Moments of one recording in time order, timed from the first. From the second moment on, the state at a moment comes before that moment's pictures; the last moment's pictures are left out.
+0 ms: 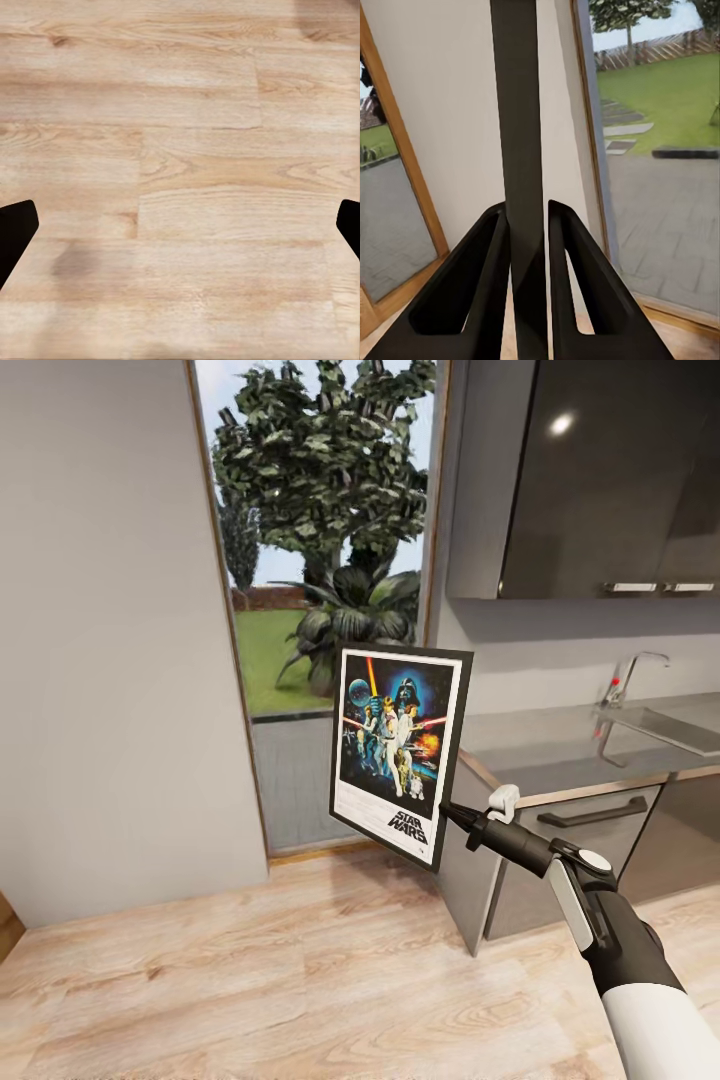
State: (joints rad) left arm 0.08 0.06 0.43 -0.68 0.00 -0.22 -0.26; right arm -0.60 -0.13 -0.12 -1.11 -0.22 0.22 0.99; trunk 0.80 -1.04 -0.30
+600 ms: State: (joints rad) left arm 0.08 0.06 0.43 -0.68 0.00 -0.22 -0.26; right arm -0.60 -0.13 -0.12 -1.11 -0.22 0.22 0.99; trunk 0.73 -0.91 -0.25
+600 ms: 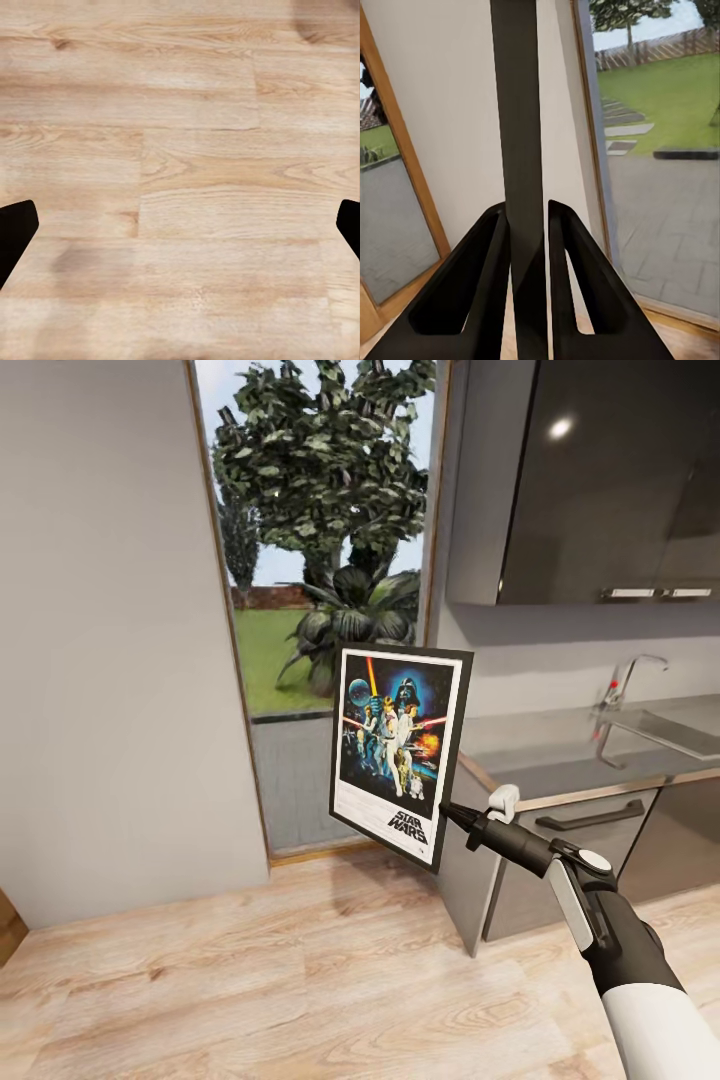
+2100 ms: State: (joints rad) left arm 0.08 0.06 0.43 -0.68 0.00 -0.21 -0.26; right arm -0.60 -0.13 -0.12 -1.11 -0.22 0.22 0.99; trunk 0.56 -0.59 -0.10
